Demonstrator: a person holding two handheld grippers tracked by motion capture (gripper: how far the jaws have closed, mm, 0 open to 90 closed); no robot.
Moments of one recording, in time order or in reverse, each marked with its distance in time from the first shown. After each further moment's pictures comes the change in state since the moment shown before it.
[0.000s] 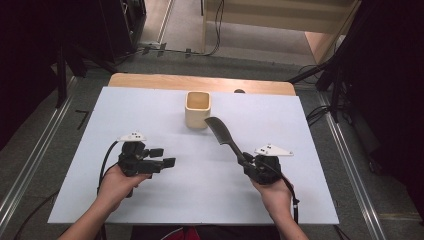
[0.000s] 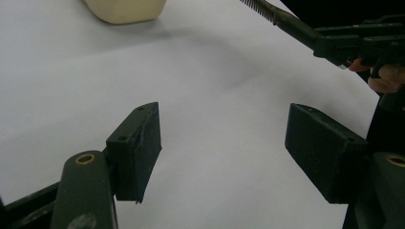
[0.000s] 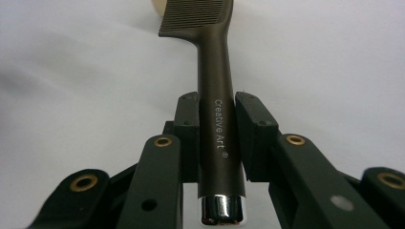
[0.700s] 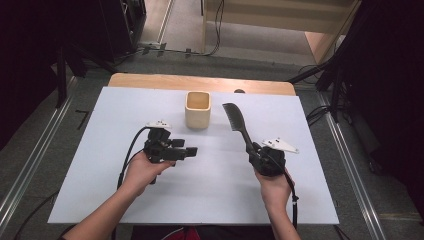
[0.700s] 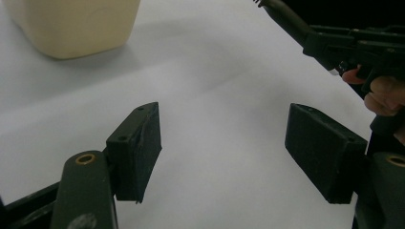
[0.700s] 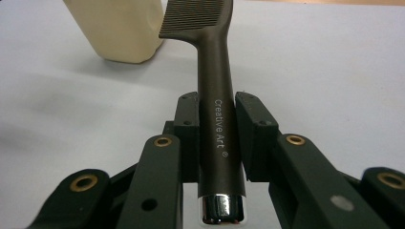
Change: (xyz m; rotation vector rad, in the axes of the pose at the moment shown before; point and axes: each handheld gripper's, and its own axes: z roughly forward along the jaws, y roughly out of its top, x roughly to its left) left arm -0.016 0.040 0.052 0.026 -0.028 -0.011; right arm -0.011 0.010 0.004 -0.099 -0.165 0.115
